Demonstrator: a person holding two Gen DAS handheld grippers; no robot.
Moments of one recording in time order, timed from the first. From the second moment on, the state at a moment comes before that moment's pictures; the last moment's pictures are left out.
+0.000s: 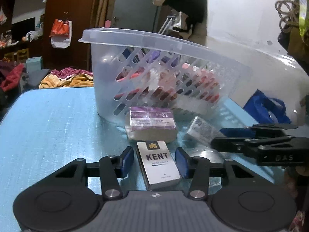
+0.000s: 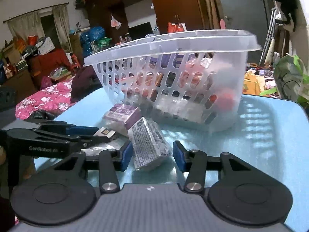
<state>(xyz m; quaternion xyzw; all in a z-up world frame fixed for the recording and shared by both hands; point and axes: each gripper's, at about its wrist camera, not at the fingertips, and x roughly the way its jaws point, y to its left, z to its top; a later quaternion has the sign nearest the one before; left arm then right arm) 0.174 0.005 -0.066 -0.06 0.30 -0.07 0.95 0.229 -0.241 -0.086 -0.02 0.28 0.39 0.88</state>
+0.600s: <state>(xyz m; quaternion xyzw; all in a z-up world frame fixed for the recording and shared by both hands) 0.142 -0.007 -0.059 -0.04 0.22 -0.08 0.97 0.196 -0.255 -0.090 -0.02 0.24 0.36 0.90</state>
